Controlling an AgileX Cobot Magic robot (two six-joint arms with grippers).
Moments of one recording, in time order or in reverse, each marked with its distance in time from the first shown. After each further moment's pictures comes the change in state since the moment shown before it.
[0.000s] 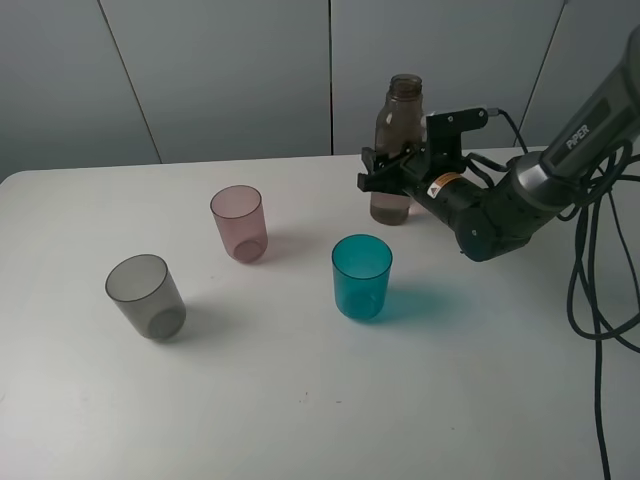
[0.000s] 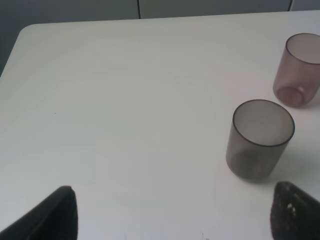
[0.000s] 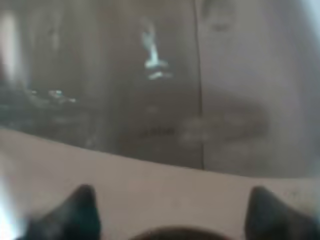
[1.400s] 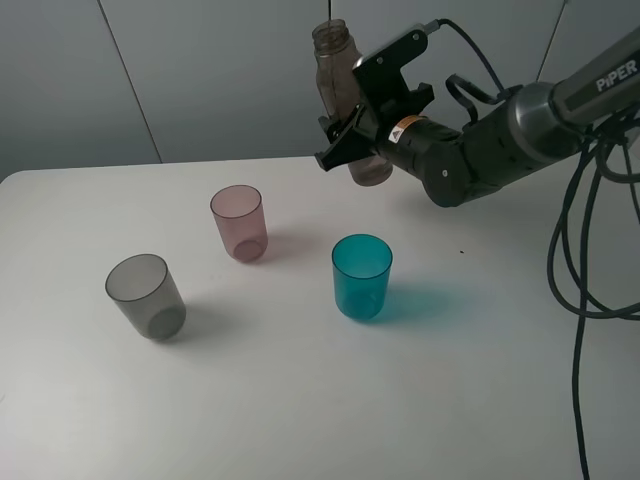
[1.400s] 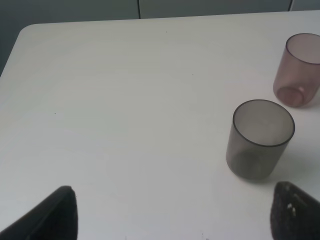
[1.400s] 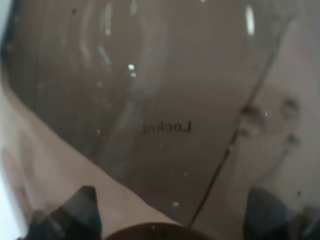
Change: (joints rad) left arm 0.000 0.000 0.000 0.000 0.000 0.000; right arm 0.161 -0.214 -0.101 0.112 0.349 -0.474
